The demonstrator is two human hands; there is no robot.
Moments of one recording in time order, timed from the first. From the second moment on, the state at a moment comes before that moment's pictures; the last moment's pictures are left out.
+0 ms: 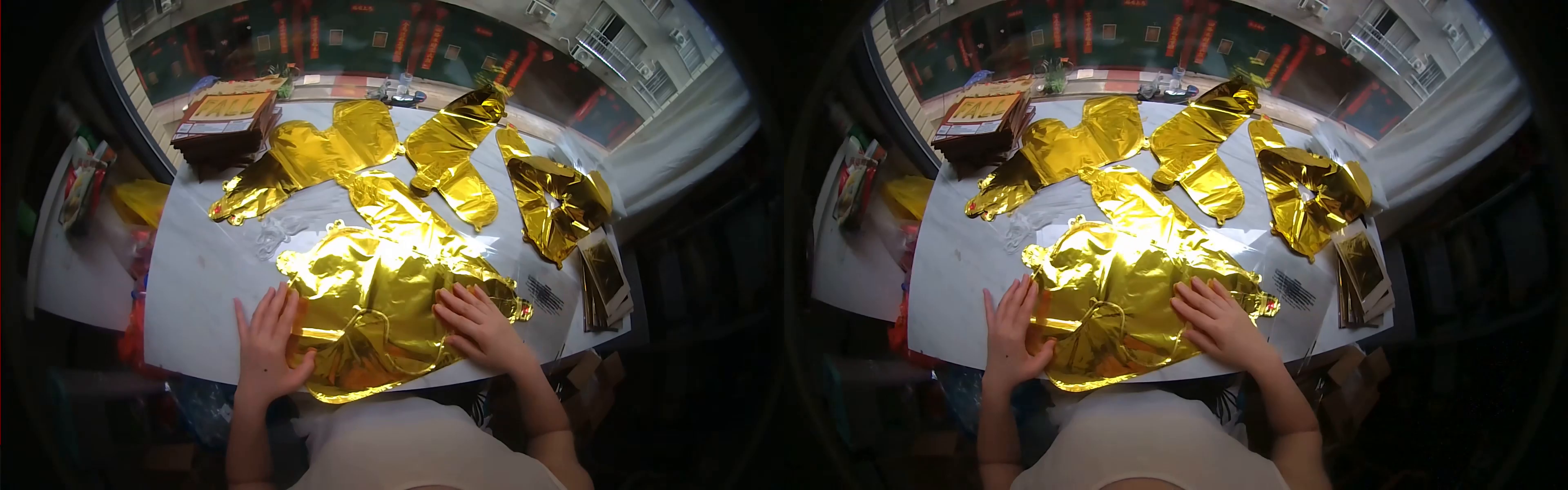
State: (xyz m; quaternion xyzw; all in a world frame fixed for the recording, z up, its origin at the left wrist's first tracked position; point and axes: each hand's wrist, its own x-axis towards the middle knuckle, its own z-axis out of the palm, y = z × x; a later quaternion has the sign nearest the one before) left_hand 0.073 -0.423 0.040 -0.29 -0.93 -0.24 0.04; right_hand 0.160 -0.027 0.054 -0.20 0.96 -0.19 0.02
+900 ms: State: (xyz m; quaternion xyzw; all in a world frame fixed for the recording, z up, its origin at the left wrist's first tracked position) left_hand 0.089 -0.461 0.060 -0.36 -0.90 -0.25 -0.02; right_hand 0.196 -0.066 0.053 -0.22 0.95 -0.20 -0.09
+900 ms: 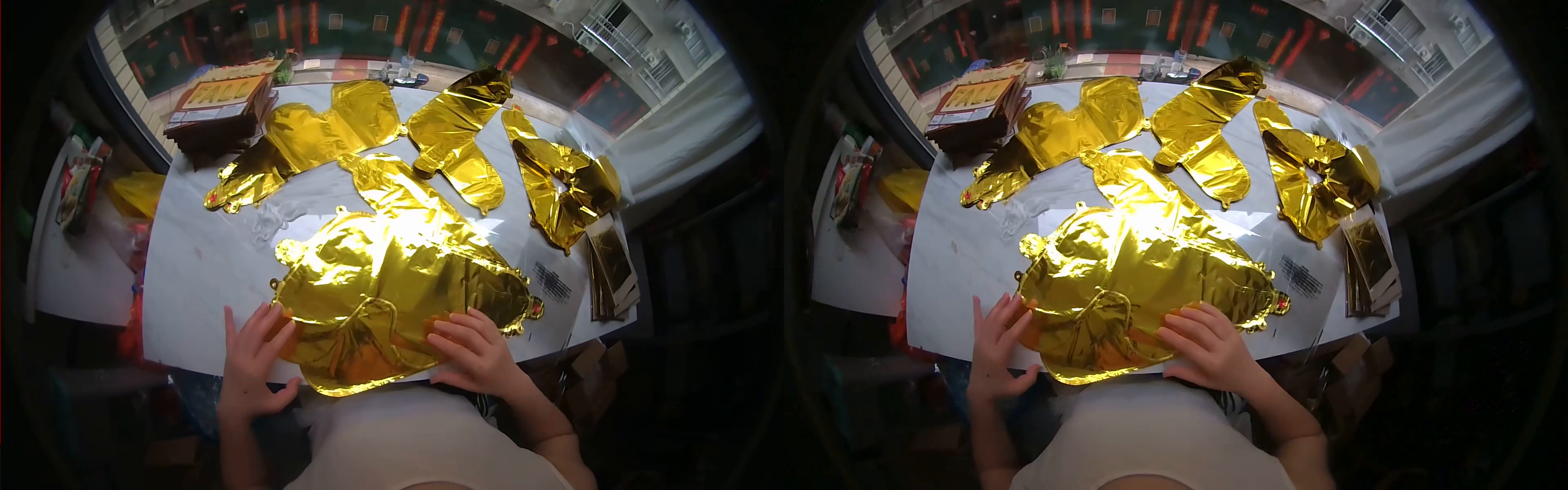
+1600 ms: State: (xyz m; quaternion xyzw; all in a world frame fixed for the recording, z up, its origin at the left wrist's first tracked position) left_hand 0.115 -0.459 0.021 -0.42 -0.88 -0.19 0.10; right_hand 0.208 -0.132 0.017 -0.23 0.91 -0.27 -0.21
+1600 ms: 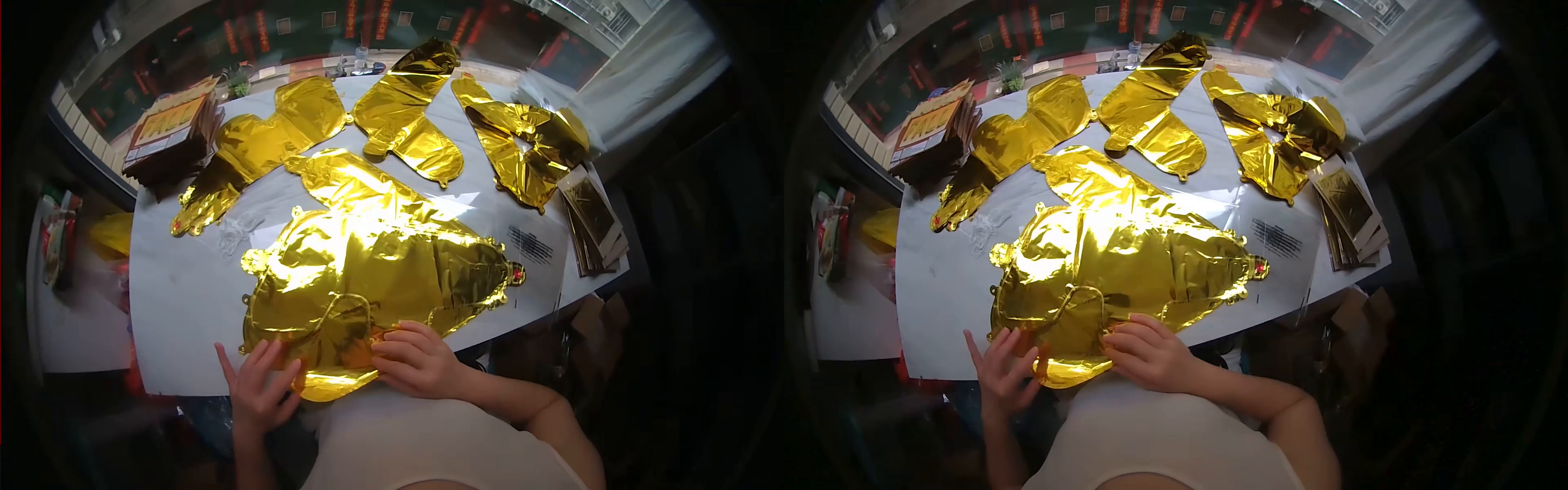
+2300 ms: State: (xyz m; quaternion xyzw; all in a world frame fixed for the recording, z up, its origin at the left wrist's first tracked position) left_hand 0.138 -0.447 0.031 -0.44 -0.87 -0.17 0.12; right_hand 0.225 -0.105 0.018 -0.21 0.95 -0.18 -0.16
